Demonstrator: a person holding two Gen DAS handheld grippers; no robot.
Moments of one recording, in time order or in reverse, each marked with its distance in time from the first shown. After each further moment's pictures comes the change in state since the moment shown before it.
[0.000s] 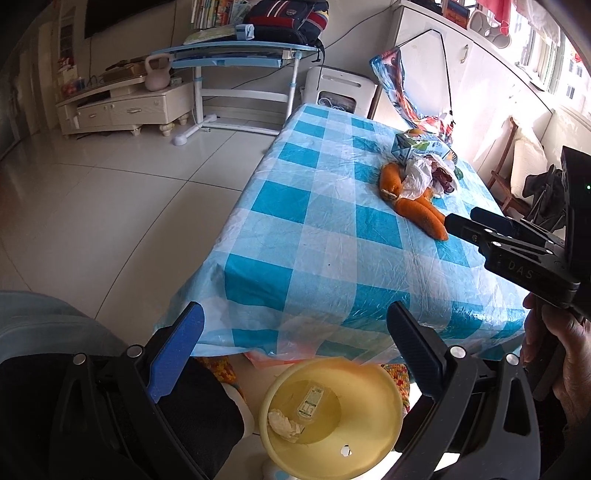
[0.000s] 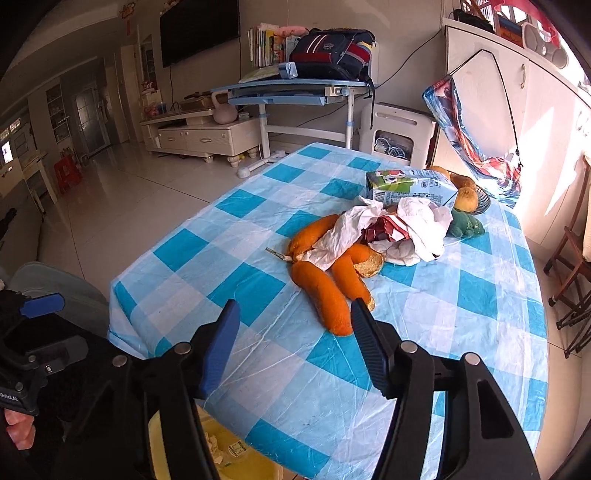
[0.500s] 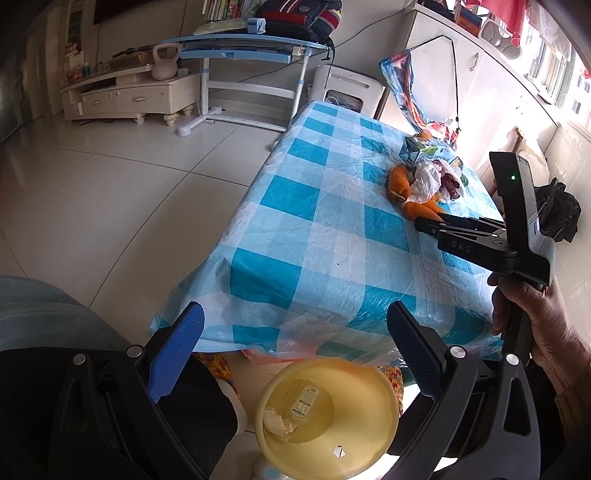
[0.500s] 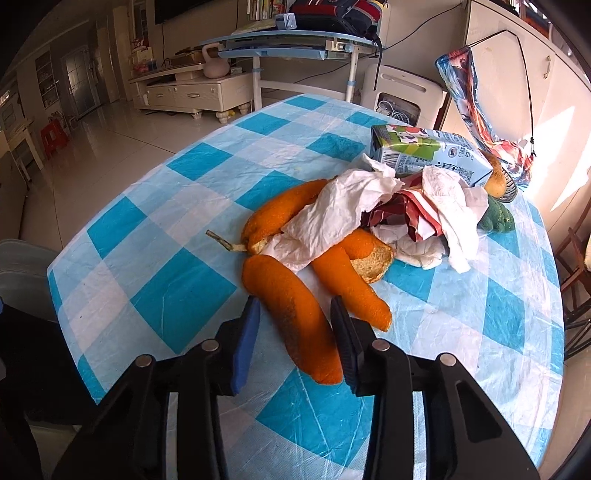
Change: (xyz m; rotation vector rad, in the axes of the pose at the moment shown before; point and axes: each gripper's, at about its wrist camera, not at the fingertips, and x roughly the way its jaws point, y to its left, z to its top) left arm 0.006 0.011 0.000 -0.052 0.012 -0.016; right arm 0.067 -0.019 0.011 -0.042 0.153 -0.041
